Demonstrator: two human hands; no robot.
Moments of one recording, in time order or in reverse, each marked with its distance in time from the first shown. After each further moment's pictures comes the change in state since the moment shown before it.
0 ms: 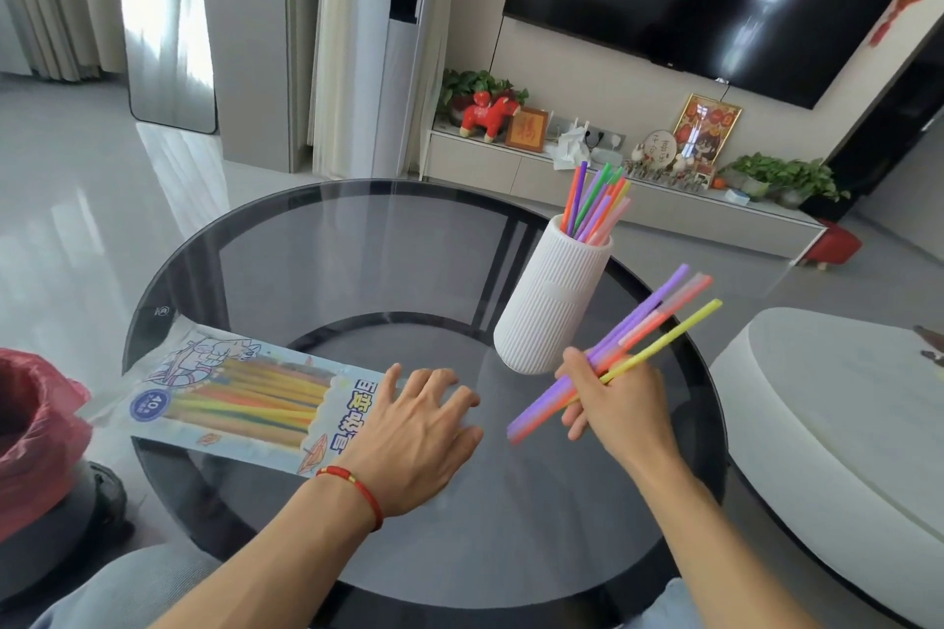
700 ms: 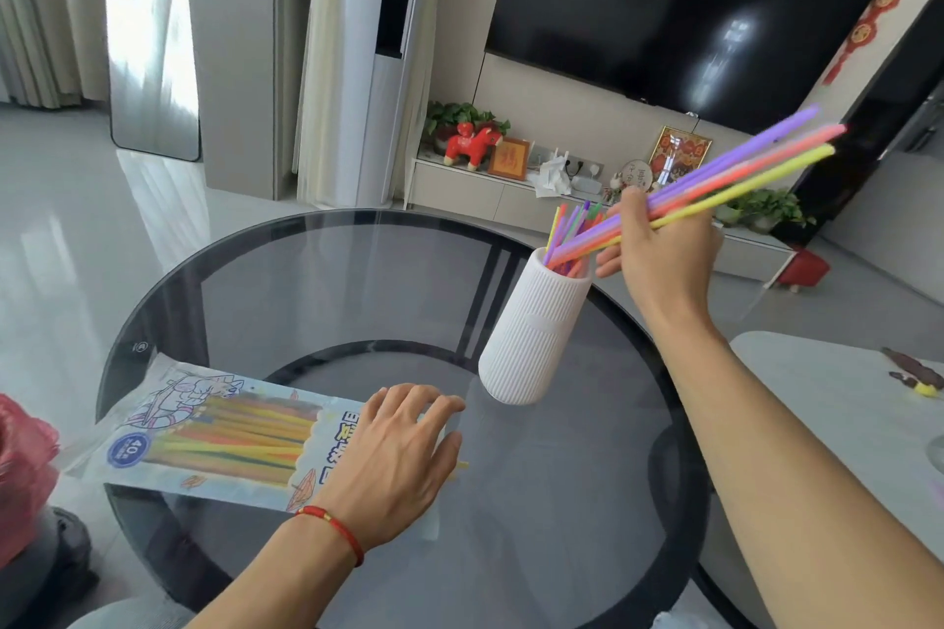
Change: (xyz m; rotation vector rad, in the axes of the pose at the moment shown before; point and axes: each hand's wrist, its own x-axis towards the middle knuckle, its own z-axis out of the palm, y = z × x) left_hand 0.002 0.000 -0.013 -0.217 0.210 -0.029; right_hand 0.105 -0.107 -0.053 0.118 0.435 -0.261
